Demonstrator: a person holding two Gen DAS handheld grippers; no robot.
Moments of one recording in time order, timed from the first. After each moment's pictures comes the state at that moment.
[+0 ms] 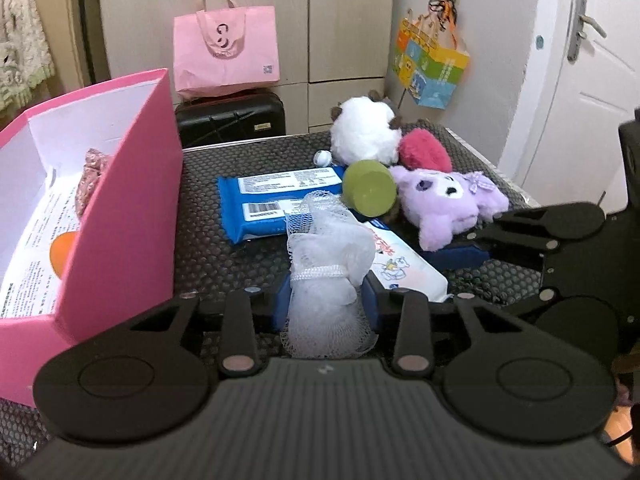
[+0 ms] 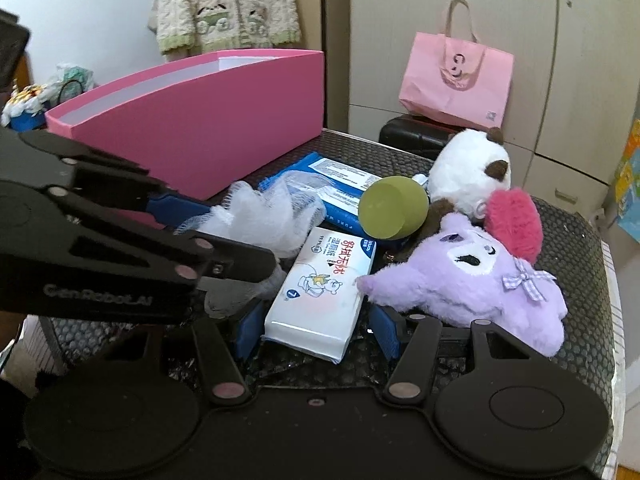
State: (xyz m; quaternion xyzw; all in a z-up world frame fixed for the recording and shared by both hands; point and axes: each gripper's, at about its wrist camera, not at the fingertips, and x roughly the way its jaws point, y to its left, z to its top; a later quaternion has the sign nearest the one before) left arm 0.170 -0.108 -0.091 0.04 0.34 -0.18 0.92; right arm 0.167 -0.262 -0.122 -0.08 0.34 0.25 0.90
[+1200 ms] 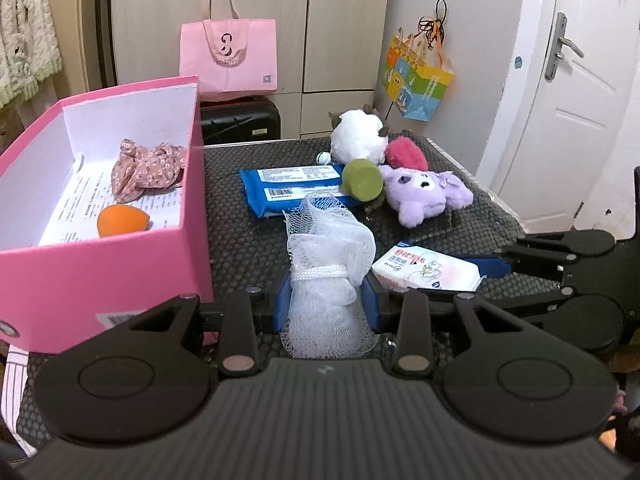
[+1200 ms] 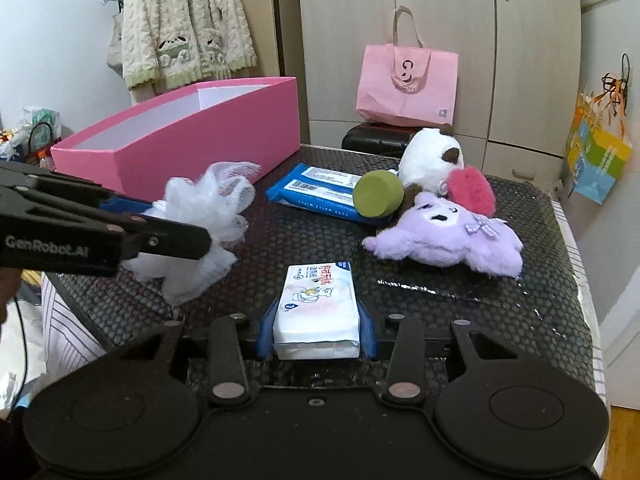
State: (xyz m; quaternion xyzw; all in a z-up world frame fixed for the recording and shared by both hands) left arm 0.116 -0.067 -0.067 0.02 0.33 -0.20 0.92; right arm 0.098 -0.262 -0.105 -0.04 0.33 0.19 0.93
